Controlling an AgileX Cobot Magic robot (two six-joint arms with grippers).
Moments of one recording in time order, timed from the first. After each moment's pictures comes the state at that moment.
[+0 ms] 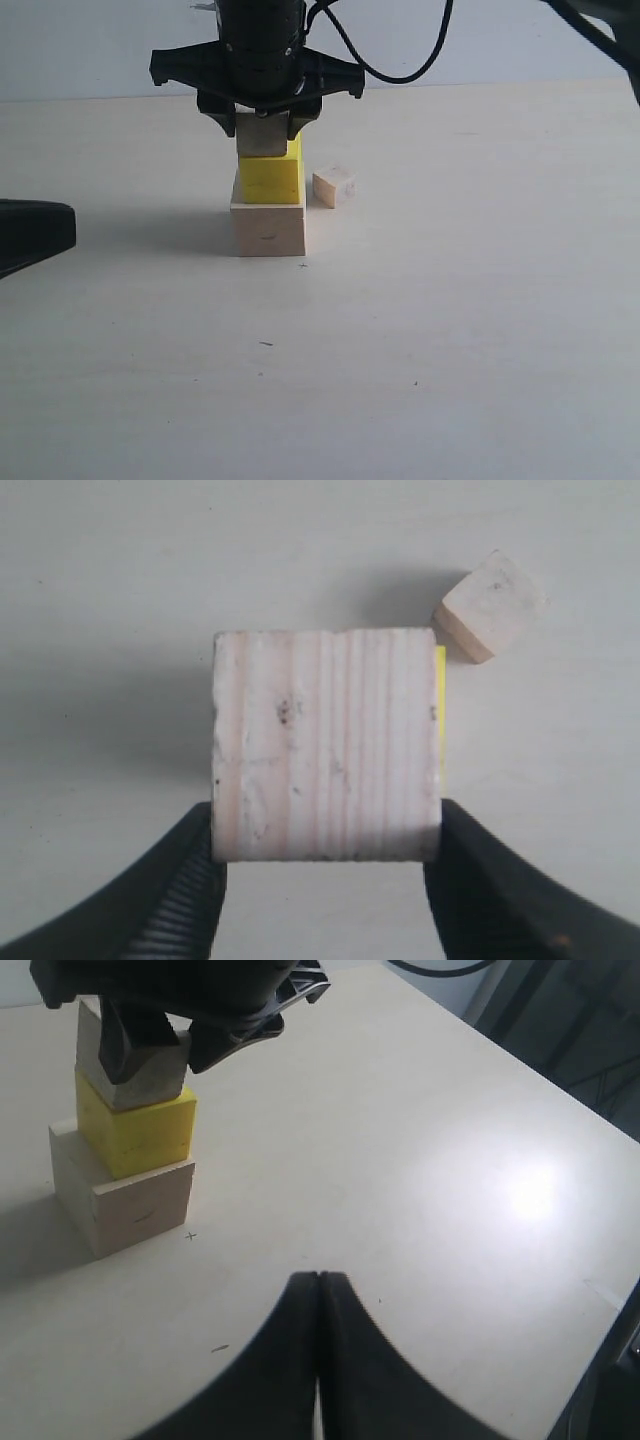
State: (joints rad) left arm -0.46 0.68 -0.50 -0.91 0.54 0.71; right arm 0.80 2.14 -2.02 -0.21 1.19 0.86
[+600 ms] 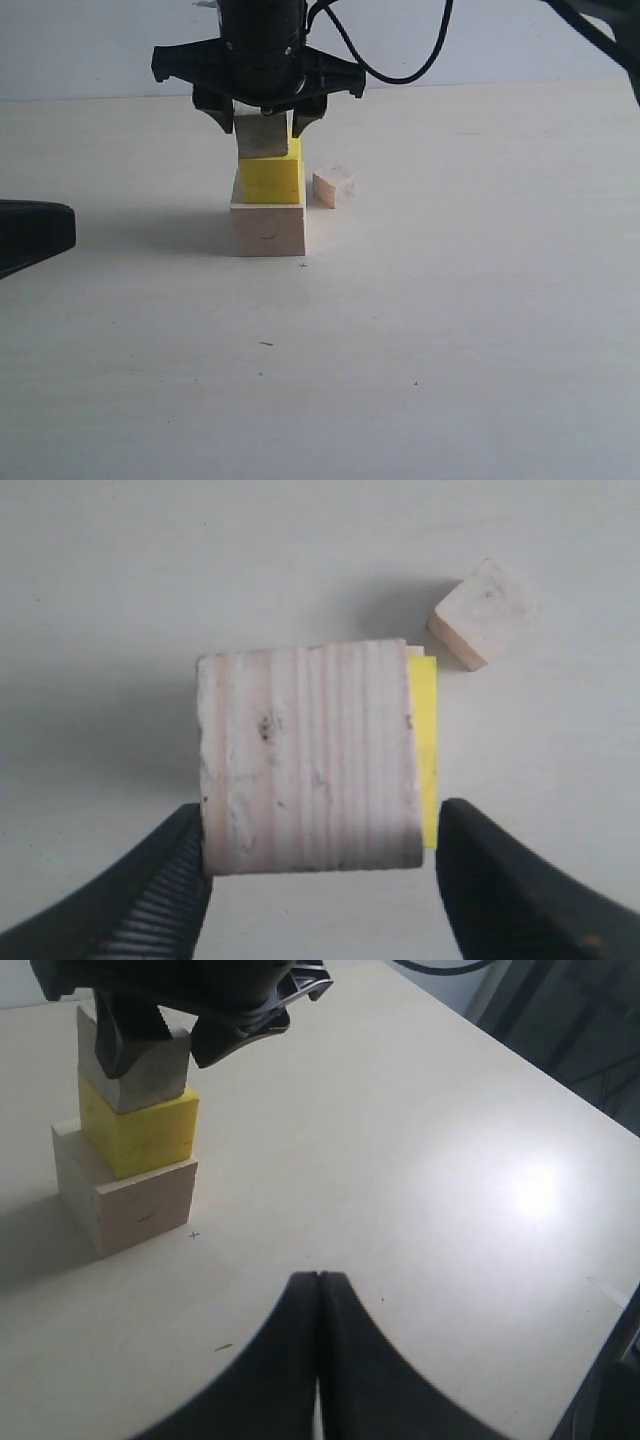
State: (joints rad) left arm -0.46 0.68 -0.50 -0.90 0.54 0.71; right arm 0.80 2.14 -2.02 -0.23 1.18 0.89
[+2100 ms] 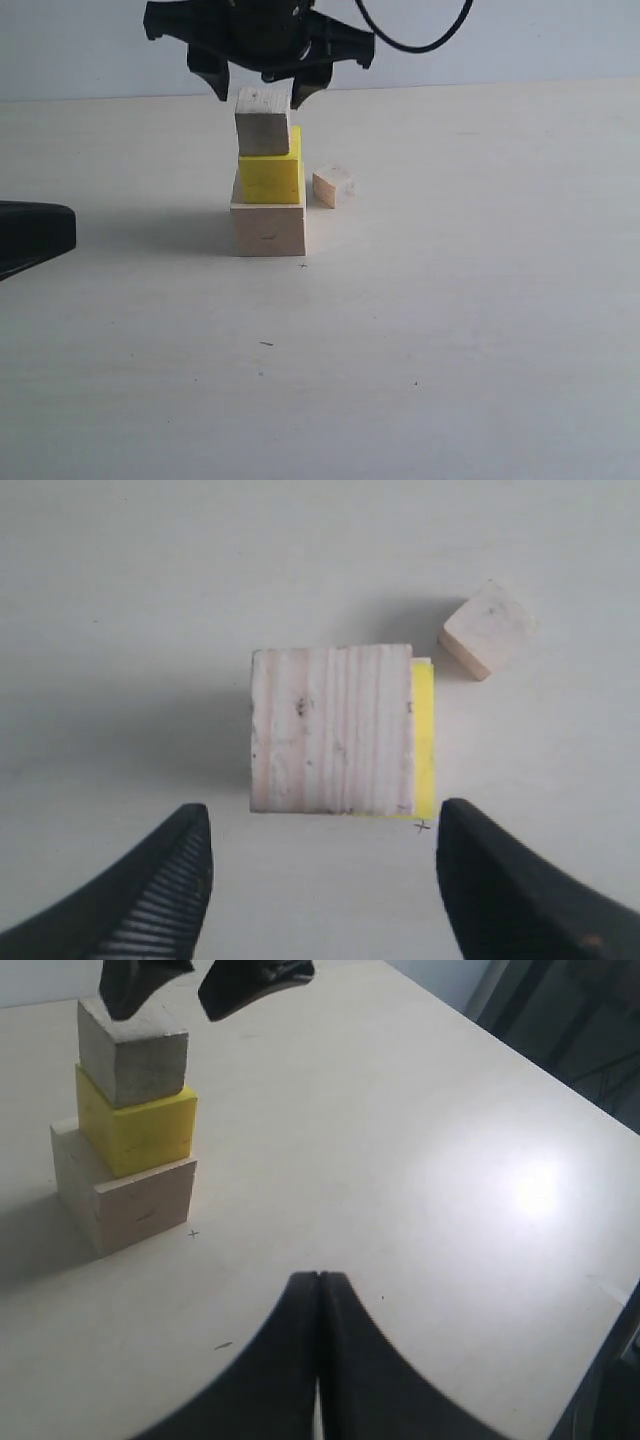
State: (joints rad) left arm -0.46 0.68 -0.50 -0.90 0.54 0.70; right arm 0.80 2.06 -2.02 -0.22 1.19 0.89
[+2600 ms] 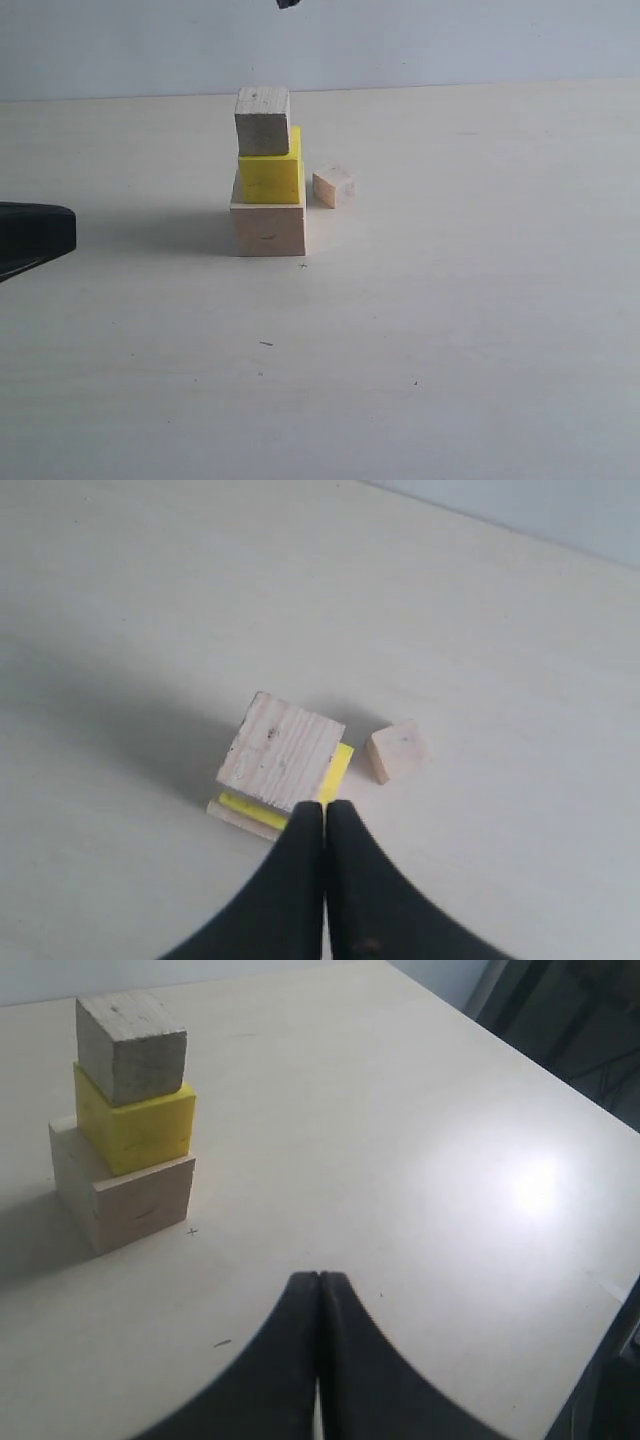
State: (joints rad) left arm -0.46 0.68 -0.50 -0.90 0.54 0.70; right arm 0.80 1.89 -2.02 -0.29 1.22 0.43
